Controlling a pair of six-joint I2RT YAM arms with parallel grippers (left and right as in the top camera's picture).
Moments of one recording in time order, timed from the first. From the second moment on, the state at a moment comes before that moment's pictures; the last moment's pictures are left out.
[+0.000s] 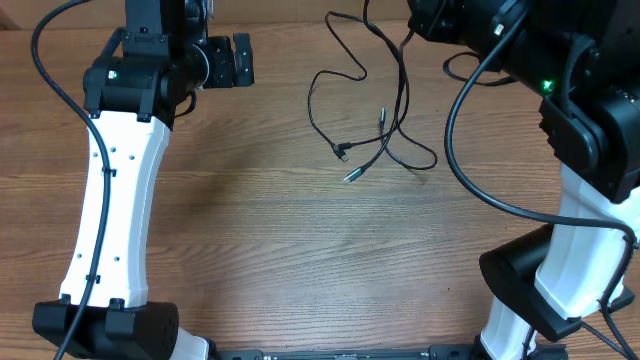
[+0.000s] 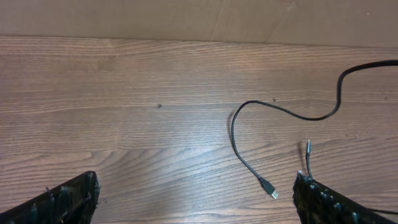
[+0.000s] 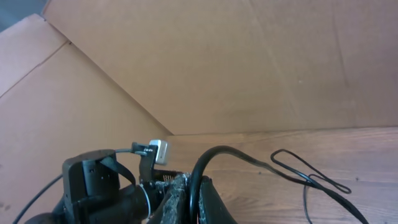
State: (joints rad) left arm -0.11 1.69 1.88 -0.97 0.09 -0.15; right arm 0.41 1.98 3.11 -1.39 -0.20 0.58
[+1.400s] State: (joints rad) left arm -0.12 1.82 1.88 -0.97 0.68 0.98; right arm 0.40 1.98 3.11 -1.44 -0.78 0.42
